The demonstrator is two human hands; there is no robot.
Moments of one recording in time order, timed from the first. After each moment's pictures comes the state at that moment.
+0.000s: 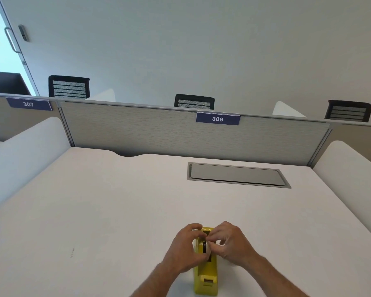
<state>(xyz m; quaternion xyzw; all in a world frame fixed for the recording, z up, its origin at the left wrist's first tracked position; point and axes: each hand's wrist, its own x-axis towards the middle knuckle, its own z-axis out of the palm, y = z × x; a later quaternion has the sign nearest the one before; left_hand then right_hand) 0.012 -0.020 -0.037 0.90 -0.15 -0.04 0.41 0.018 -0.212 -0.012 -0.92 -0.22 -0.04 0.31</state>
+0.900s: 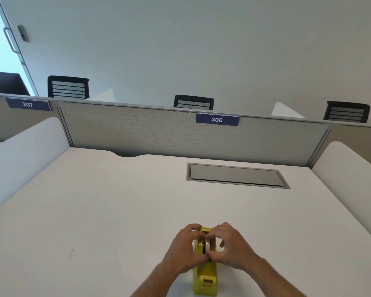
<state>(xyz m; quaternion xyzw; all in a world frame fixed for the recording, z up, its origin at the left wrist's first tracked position) 0.013 -0.019 -0.037 0.90 -0.15 -0.06 0.40 0.016 -0.214 -0.015 -0.93 -0.22 -0.02 0.30</state>
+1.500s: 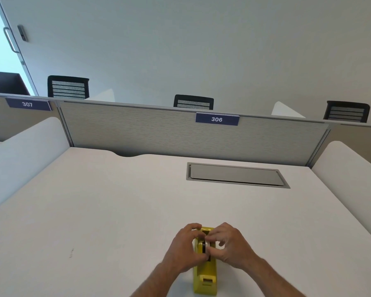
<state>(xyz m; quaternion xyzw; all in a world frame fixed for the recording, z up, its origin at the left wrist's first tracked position) 0.012 -0.022 -0.036 0.90 -0.15 -0.05 0.40 0.016 -0.214 -0.020 -0.92 -0.22 -0.04 0.32</state>
